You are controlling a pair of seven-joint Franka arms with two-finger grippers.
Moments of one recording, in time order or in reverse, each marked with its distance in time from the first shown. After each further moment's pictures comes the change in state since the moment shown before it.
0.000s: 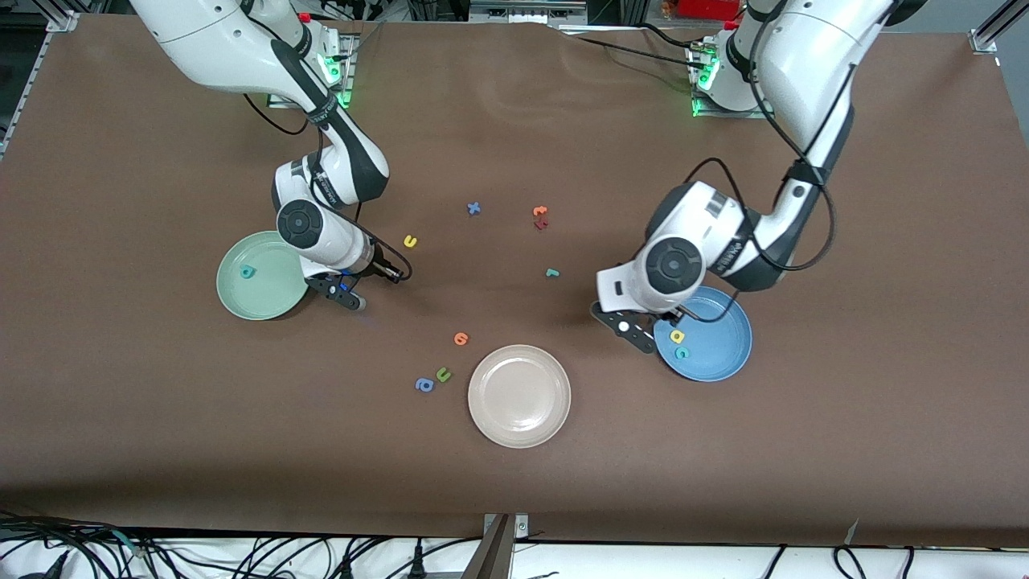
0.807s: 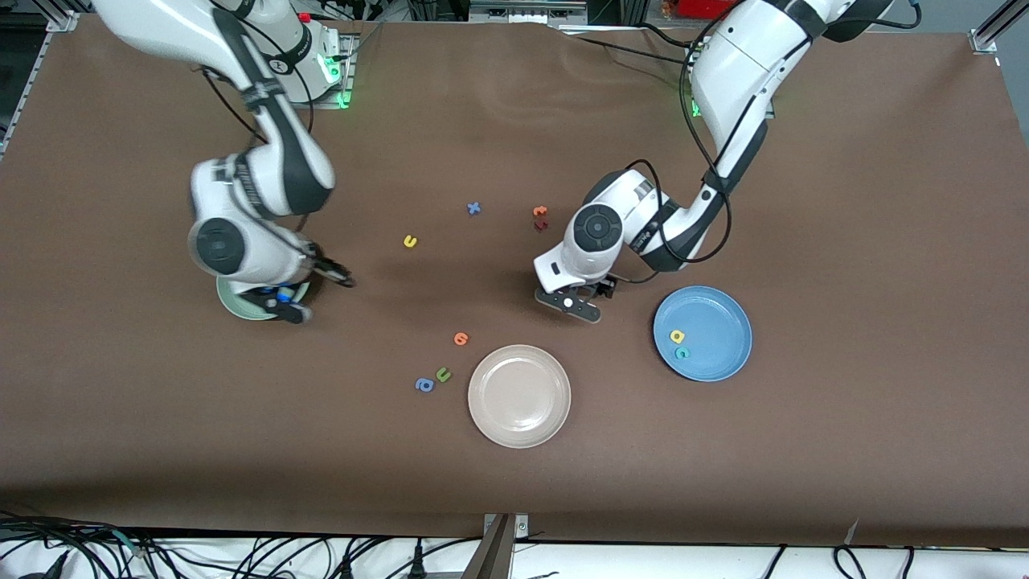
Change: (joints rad) left arm -0.149 0.073 -0.001 -0.133 -0.002 0.335 -0.388; right arm -0.007 -0.126 -0.192 0.219 -0.003 -0.523 -0.297
